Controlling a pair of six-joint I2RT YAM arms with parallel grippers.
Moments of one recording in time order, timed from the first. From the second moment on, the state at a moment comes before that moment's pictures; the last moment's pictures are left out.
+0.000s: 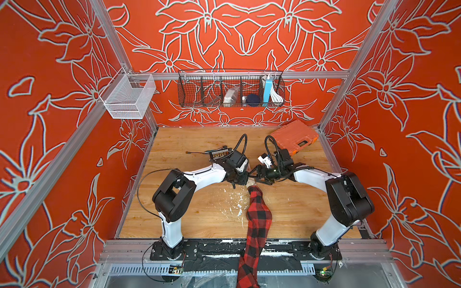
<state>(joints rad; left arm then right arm) -0.64 1.83 1.21 -0.42 0.20 -0.44 0.40 1.68 0.91 -0.18 -0.83 0.58</state>
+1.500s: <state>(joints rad) -0.60 1.80 1.15 -0.39 0.22 -0.45 0.41 1.73 0.87 0.20 -1.05 0.90</state>
